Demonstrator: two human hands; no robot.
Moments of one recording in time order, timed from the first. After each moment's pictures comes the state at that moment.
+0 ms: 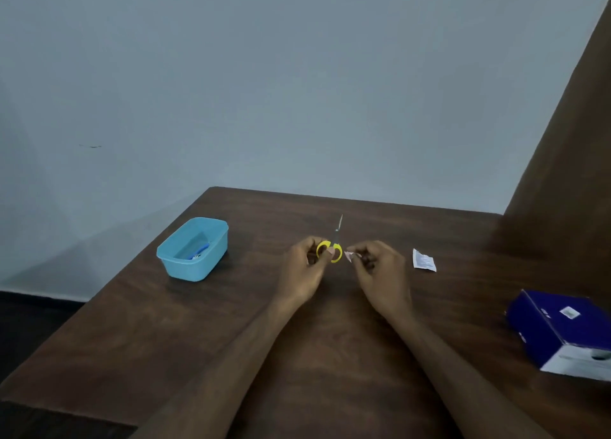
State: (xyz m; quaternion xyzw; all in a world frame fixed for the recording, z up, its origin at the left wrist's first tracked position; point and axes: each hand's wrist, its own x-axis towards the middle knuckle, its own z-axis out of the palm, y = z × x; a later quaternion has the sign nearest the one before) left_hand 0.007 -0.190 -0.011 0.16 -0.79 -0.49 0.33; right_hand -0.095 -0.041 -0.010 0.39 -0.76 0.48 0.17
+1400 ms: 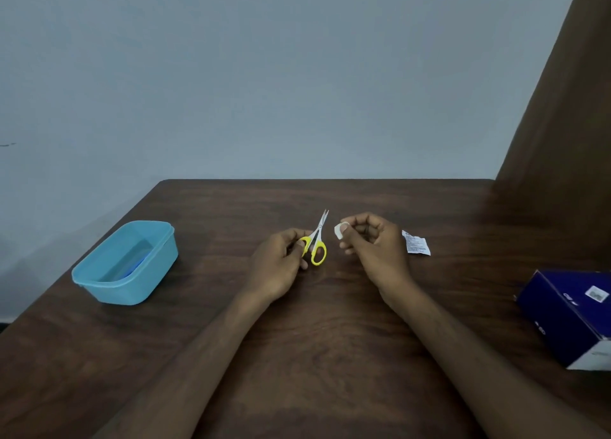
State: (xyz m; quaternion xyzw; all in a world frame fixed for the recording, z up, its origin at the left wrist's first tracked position) left_hand -0.032 -0.213 -0.021 0.19 -0.86 -0.44 0.20; right_hand -0.144 -0.055 -0.018 0.25 -0.67 0.70 -0.04
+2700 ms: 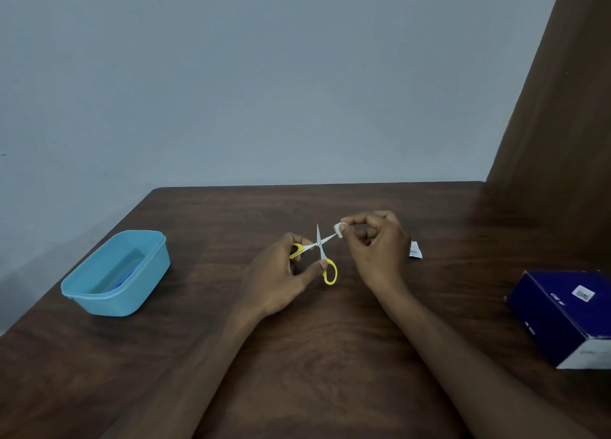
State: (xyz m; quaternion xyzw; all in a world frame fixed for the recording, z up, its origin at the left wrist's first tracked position) left_hand -0.029 -0.208 -0.022 0.15 -0.90 -0.33 0.22; right_hand -0.148 -0.049 -0.013 0.24 -0.74 0.60 0.15
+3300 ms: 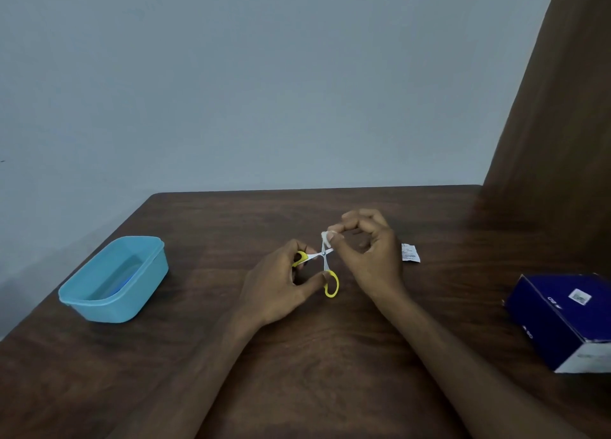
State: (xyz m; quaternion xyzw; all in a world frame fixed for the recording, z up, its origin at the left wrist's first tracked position) left_hand -0.026 -0.203 -0.019 0.13 -0.92 -0.29 0.21; right_hand -0.138 -0.048 -0.006 0.30 -0.70 0.63 0.13
